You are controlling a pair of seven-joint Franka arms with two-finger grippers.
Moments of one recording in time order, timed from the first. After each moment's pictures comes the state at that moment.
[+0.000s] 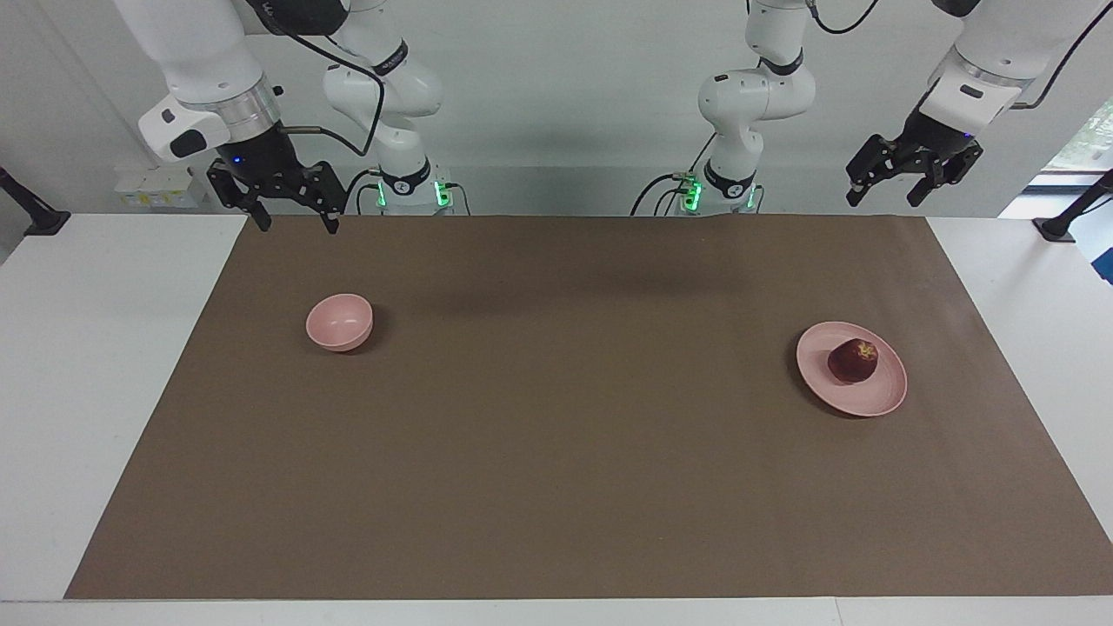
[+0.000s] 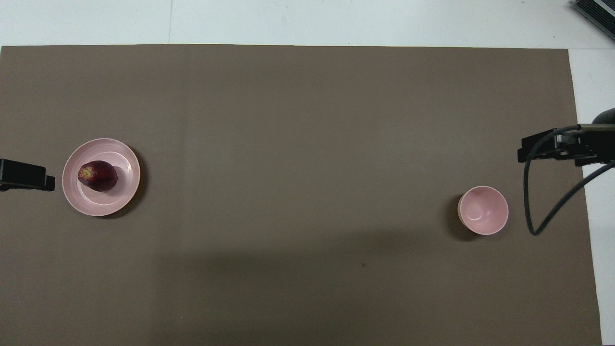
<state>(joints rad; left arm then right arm) 0.09 -0.12 -0.09 -1.63 -0.08 1.49 -0.01 -0.07 0.01 0.10 -1.51 0.01 1.52 0.11</state>
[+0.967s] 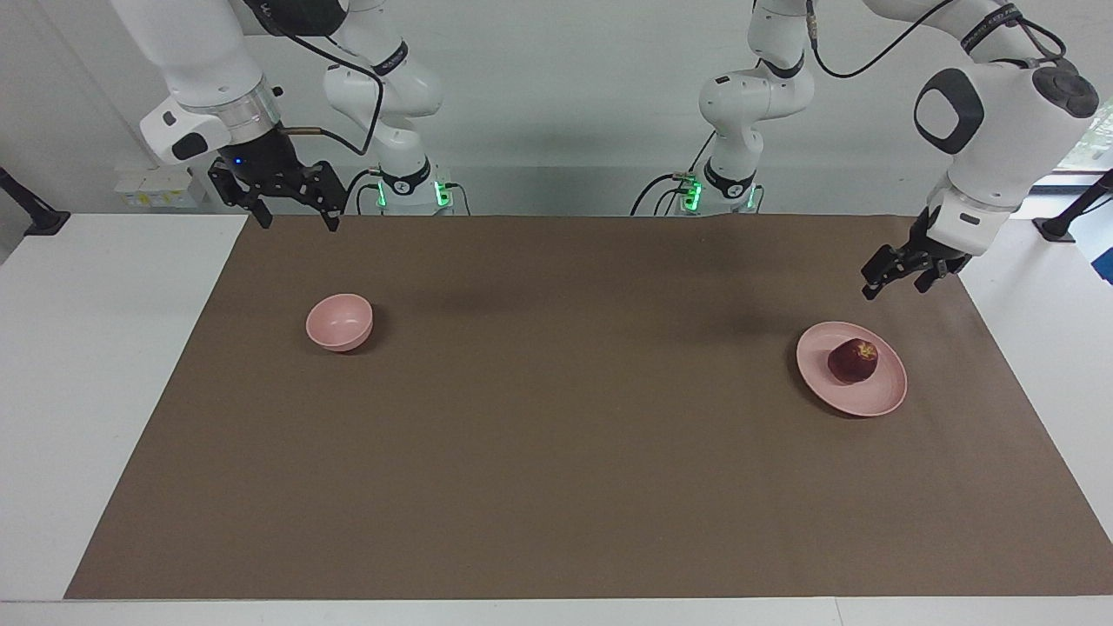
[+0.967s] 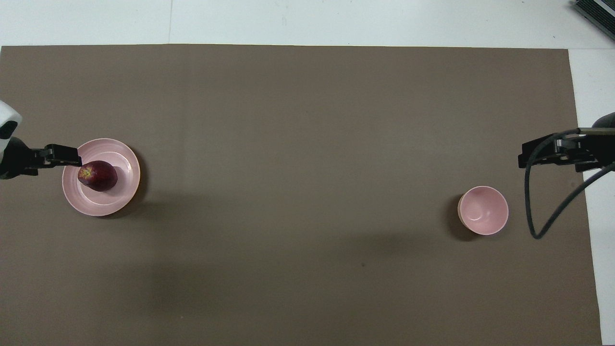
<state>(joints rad) 0.19 0.04 -0.08 -1.97 -0.04 2.06 -0.01 -0.07 0.01 0.09 -1.51 0.01 1.49 0.11</state>
